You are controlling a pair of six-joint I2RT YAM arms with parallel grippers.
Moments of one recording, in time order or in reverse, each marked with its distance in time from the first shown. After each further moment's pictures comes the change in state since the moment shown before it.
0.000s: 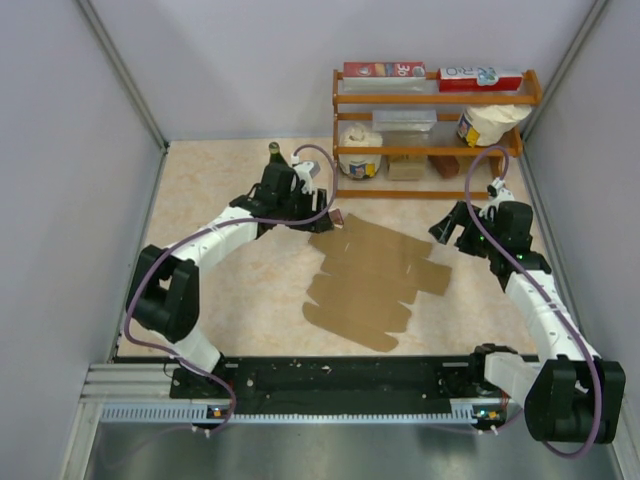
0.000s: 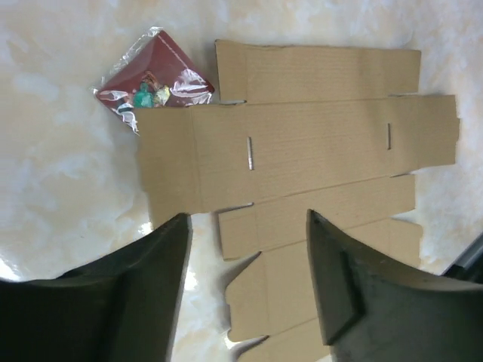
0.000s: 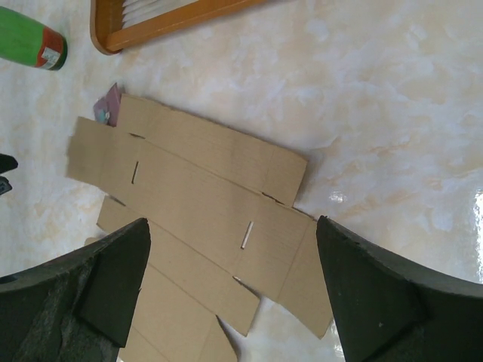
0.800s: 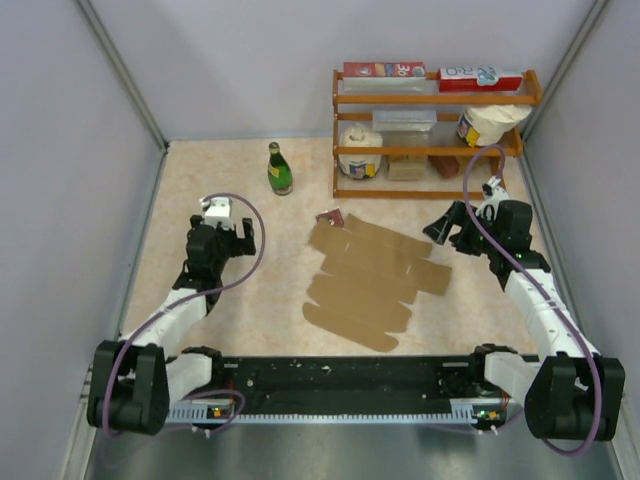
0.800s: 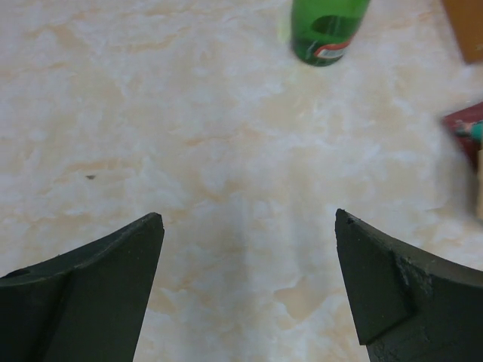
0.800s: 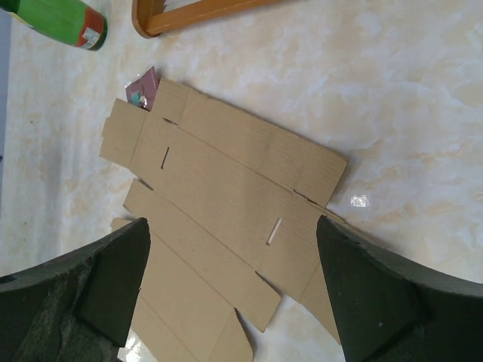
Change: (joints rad) left arm 0.343 -0.590 -0.743 0.579 -0.361 0.235; right arm 0.000 0.009 0.000 0.026 -0.107 -0.002
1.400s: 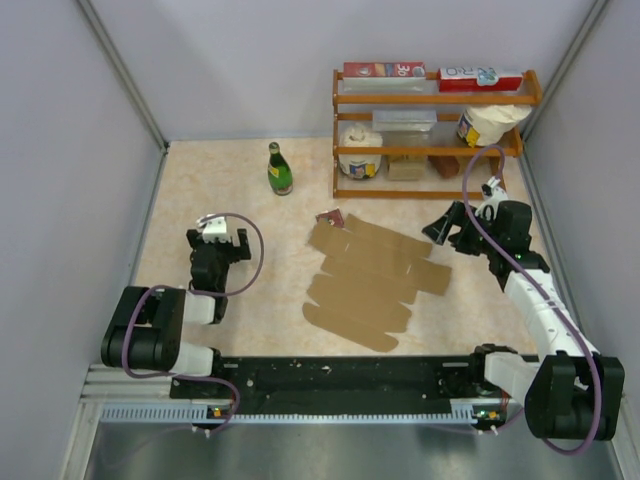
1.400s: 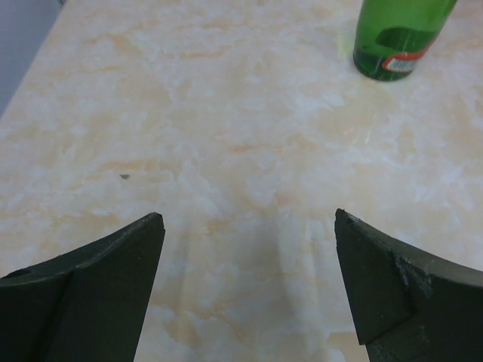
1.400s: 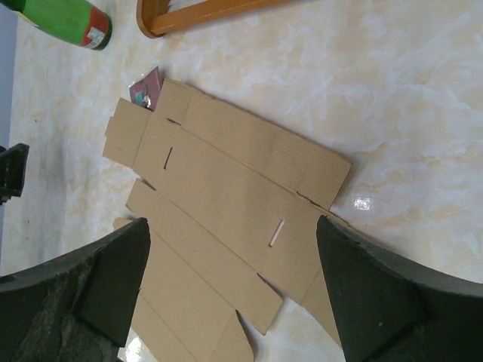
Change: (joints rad) left arm 0.047 0.360 -0.246 0.741 -0.095 0.065; right arm 0.000 0.004 -0.011 0.025 -0.018 0.006
